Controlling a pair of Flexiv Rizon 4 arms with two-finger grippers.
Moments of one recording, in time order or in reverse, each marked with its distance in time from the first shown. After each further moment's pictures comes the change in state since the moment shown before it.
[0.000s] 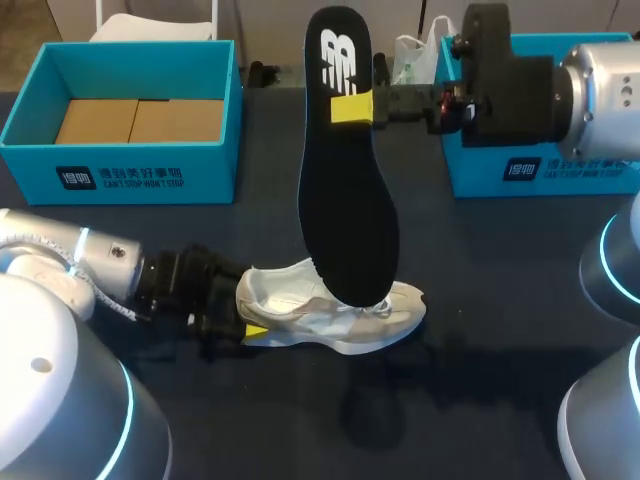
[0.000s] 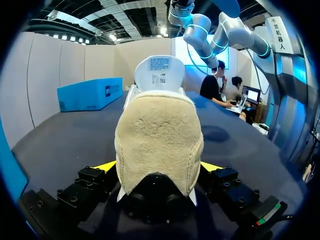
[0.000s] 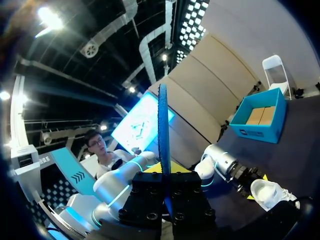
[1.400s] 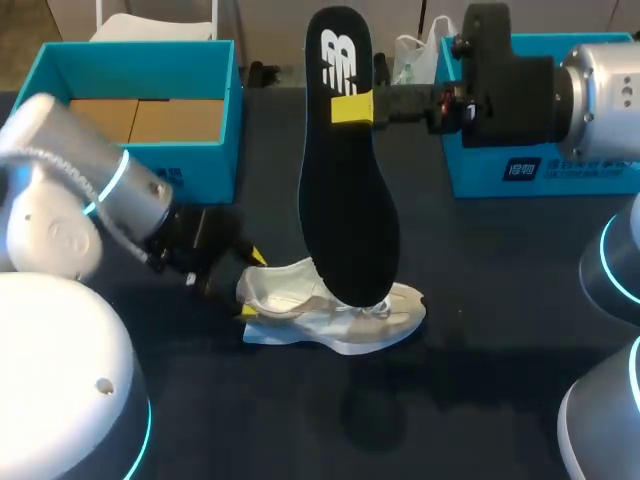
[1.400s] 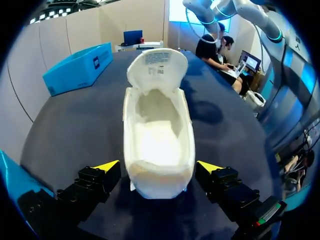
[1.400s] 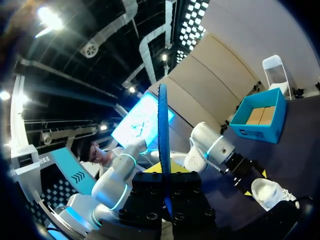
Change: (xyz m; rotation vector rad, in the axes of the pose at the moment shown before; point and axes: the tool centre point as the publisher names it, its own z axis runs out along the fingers) left arm -0.008 -0.034 -0.030 -0.468 0.049 0.033; right arm 0.000 0.000 0.000 0.000 0.000 0.000
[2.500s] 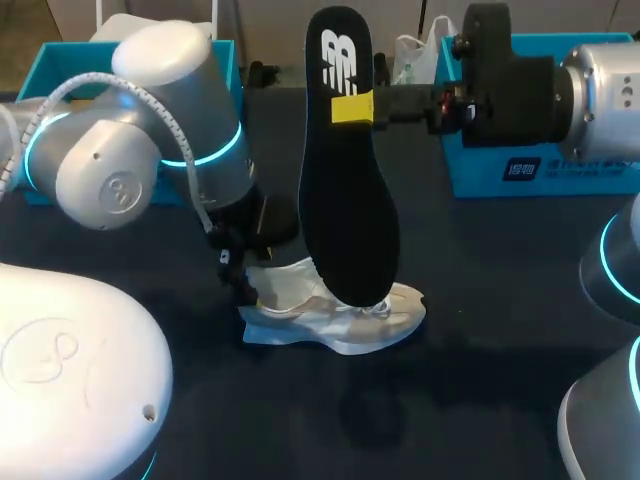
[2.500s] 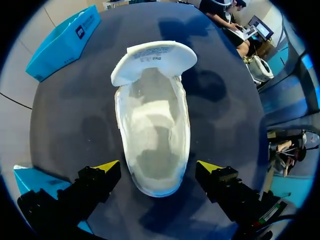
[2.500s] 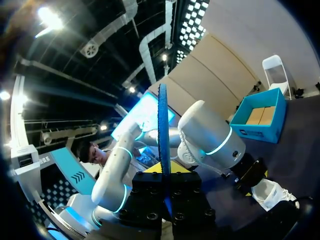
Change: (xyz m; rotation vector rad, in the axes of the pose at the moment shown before) left arm 0.004 -0.020 -0.021 -0.501 0.002 0.034; right arm 0.000 0.000 0.000 0.000 0.000 0.000
